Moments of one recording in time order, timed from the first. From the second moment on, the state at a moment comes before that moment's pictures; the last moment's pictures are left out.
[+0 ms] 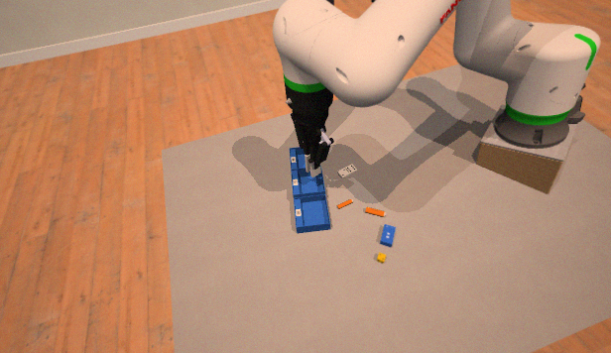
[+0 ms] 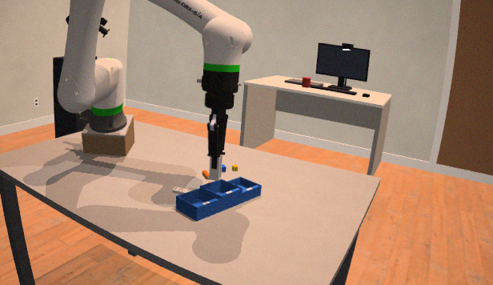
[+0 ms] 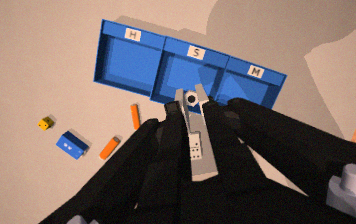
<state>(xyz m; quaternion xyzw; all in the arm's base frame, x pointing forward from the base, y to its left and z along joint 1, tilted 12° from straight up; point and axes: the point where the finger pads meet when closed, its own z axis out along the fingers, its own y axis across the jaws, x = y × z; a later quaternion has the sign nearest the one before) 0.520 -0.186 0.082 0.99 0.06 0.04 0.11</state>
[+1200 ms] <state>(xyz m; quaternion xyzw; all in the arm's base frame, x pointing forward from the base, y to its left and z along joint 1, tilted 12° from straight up) 0.532 -0.183 0.082 0.83 0.54 -0.02 0.11</state>
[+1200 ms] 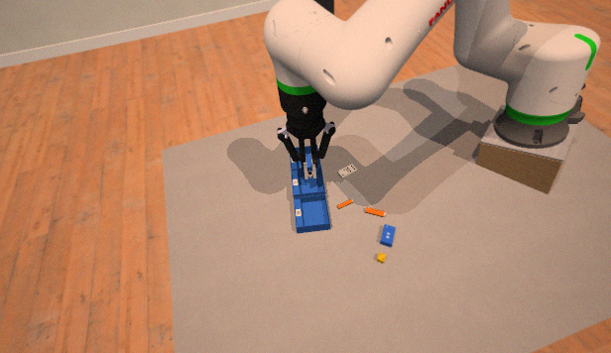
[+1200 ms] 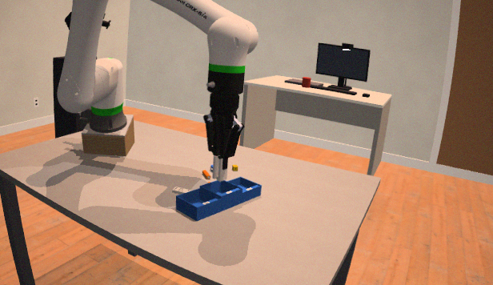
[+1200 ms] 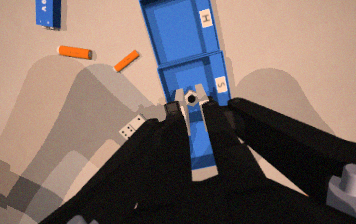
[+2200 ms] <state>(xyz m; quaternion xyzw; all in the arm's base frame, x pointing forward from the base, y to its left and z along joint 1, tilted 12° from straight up) 0.535 -0.190 0.048 0.83 0.54 -0.02 0.11</state>
